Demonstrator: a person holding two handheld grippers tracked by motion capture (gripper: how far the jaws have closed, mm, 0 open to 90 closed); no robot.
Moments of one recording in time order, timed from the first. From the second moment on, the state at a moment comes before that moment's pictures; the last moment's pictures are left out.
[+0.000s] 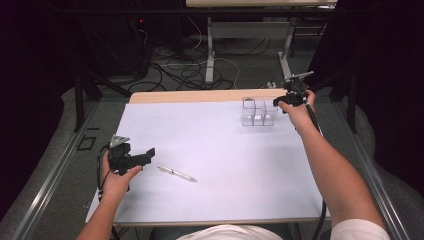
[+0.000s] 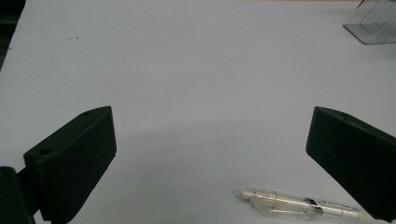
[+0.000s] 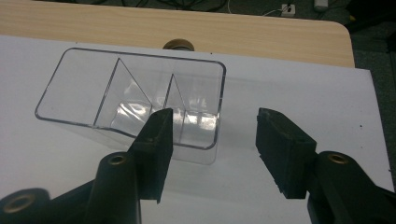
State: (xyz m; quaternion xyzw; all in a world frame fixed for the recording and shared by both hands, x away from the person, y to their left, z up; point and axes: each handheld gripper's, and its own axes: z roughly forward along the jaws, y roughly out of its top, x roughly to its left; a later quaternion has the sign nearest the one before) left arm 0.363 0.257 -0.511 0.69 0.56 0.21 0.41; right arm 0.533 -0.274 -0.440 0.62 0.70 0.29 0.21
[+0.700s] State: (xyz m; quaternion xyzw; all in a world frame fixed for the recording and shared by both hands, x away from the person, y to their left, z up) left arm 0.364 0.259 -0.513 0.69 0.56 0.21 0.41; right arm 0.557 -0.279 -0.462 0.63 0.69 0.29 0.21
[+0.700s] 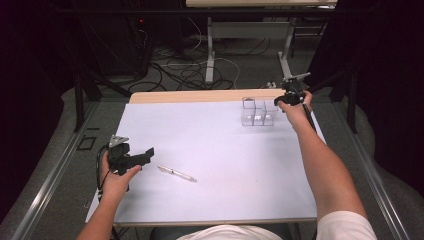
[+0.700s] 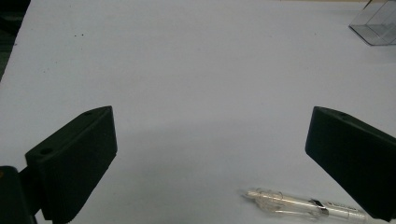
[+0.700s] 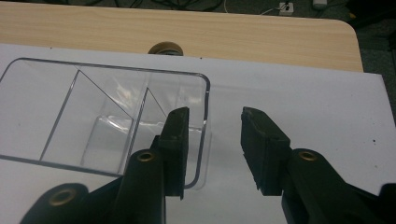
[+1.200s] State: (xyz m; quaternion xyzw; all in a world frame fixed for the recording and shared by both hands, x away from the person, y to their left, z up) left arm 0.363 0.261 -0.513 0.68 0.57 0.21 0.40; right arm 0.567 -0.274 -0.479 0.63 0.70 0.27 0.20
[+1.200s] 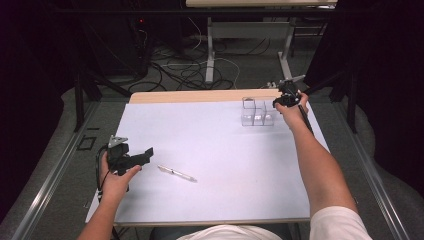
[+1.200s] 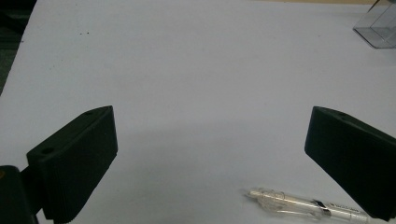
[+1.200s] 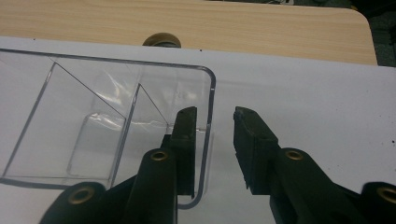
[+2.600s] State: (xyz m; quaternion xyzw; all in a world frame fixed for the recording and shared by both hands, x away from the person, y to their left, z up) left arm 0.362 0.259 -0.512 0.69 0.57 0.21 0.41; right arm 0.543 -0.244 -0.472 0.66 0.68 0.25 0.21
